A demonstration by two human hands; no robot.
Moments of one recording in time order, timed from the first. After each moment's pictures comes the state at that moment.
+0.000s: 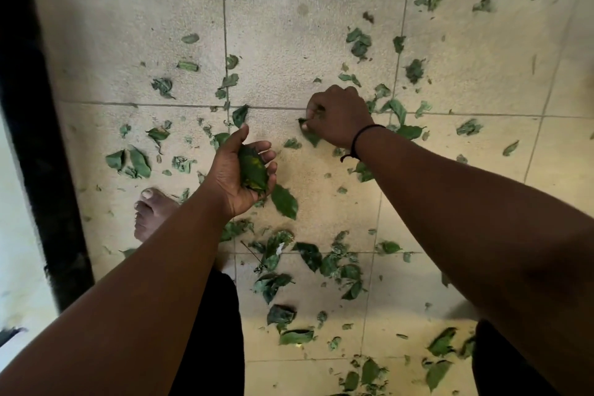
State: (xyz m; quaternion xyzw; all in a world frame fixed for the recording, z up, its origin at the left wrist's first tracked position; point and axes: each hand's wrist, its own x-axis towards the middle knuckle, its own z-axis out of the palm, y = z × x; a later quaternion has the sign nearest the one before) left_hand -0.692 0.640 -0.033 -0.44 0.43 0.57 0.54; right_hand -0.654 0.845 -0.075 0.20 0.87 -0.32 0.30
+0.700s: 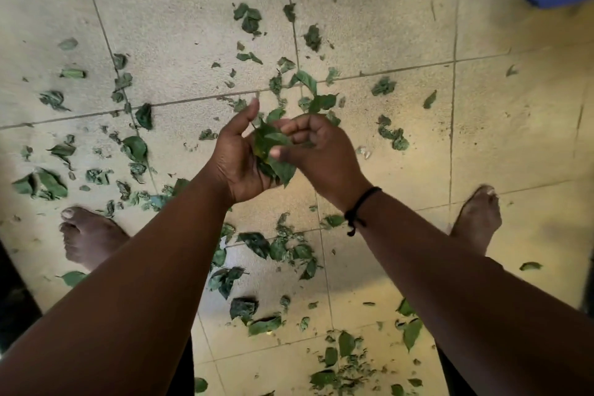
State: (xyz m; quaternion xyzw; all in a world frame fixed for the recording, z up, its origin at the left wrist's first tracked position) left_hand -0.618 0.760 -0.015 -0.32 0.36 0.55 0.68; right_hand -0.518 0.864 0.028 0.46 0.58 -0.67 0.07
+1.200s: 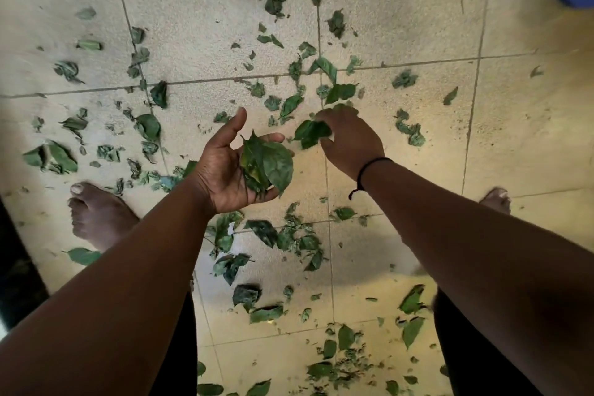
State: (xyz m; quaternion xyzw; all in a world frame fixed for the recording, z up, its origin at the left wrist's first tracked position) left_hand -0.621 0.701 -0.020 -0.34 0.33 0.52 0.71; right_hand -0.496 0.889 -0.057 0.29 0.87 -0.29 0.27
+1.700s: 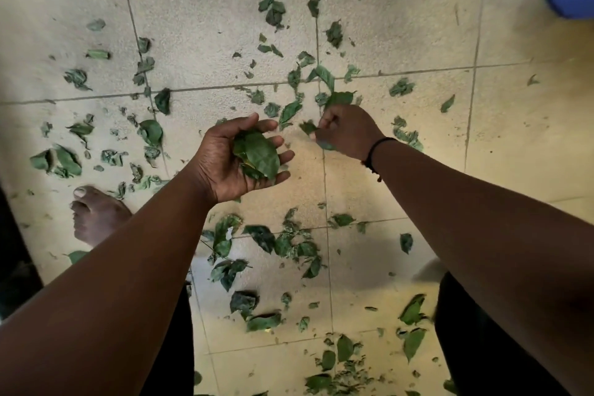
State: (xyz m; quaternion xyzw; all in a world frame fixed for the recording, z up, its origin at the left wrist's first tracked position) left_hand -0.628 0.718 -0.011 -0.30 0.40 0.56 0.67; right_hand -0.519 0.915 -0.042 0.37 0.77 -0.44 0.29
